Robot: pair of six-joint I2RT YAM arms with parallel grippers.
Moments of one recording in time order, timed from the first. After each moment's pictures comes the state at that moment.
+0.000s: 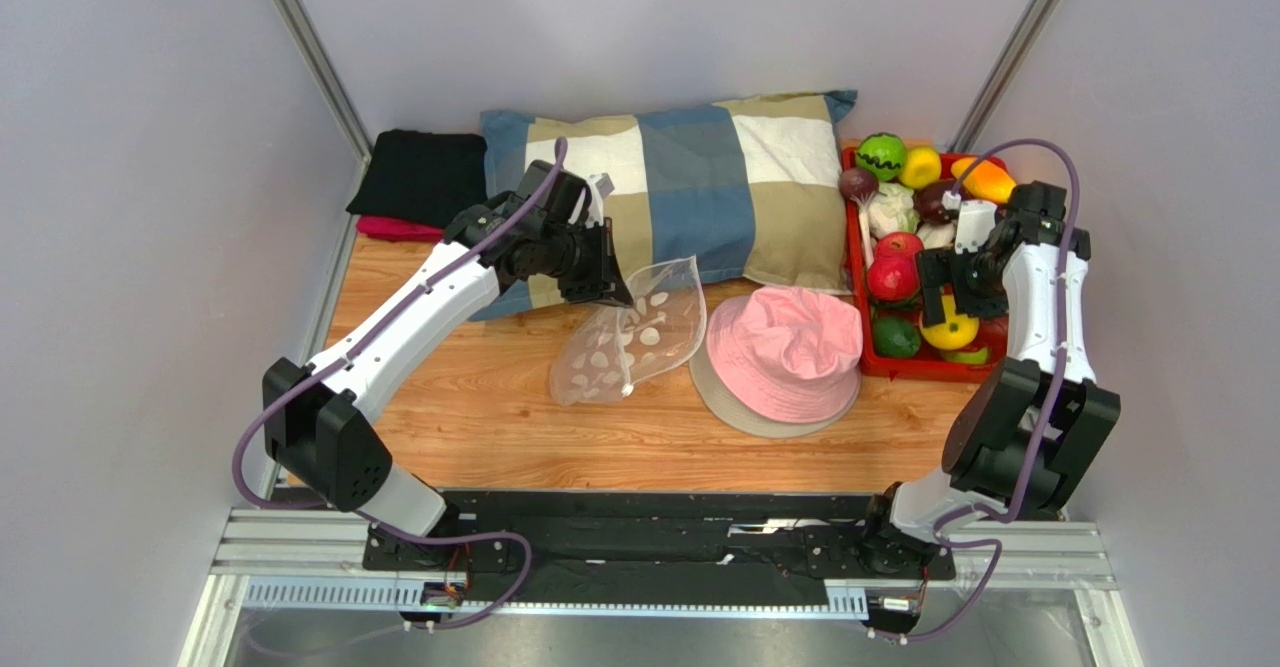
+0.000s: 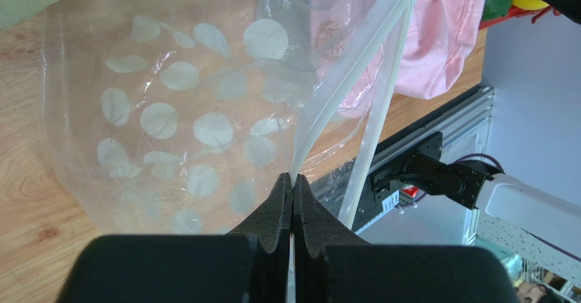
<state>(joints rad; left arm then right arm) -0.57 1.52 1.45 -0.81 0.34 -0.59 -0.41 1.53 1.34 -0.99 -0.14 -0.51</state>
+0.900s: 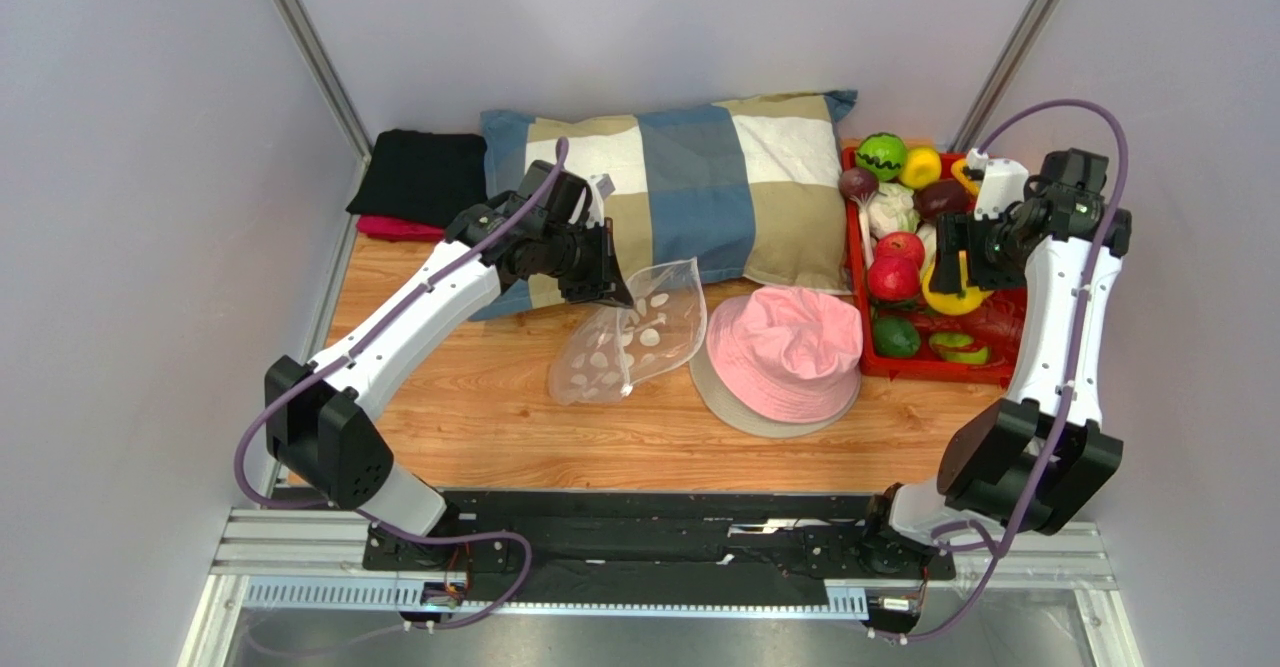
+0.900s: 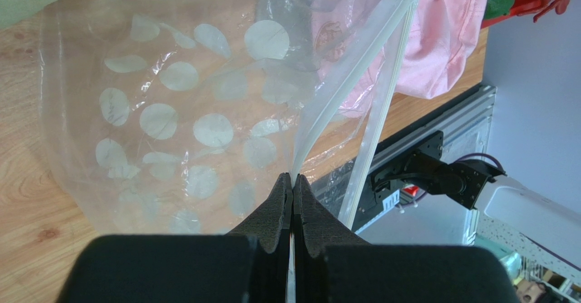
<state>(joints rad) -0.57 1.52 1.45 -0.81 0.34 -0.59 -0.41 1.45 1.53 -1.13 -0.25 -0.47</state>
